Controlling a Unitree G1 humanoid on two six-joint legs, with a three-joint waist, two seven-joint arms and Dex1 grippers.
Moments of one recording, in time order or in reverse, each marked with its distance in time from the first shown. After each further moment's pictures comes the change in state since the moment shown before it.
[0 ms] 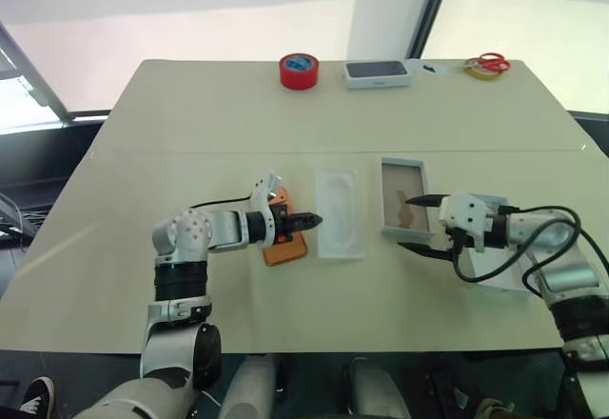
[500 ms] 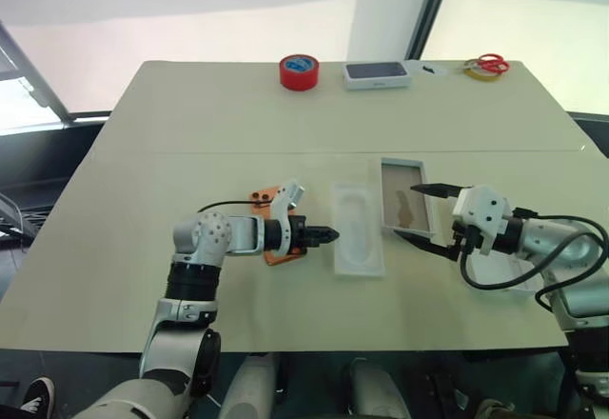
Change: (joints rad) left arm 0.022 0.040 -0.231 0.025 0.053 -0.072 -0.098; right arm 0.244 0.000 -0.148 -0.429 0.135 0.150 -0.203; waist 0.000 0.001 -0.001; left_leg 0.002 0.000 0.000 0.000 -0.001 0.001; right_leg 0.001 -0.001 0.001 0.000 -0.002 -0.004
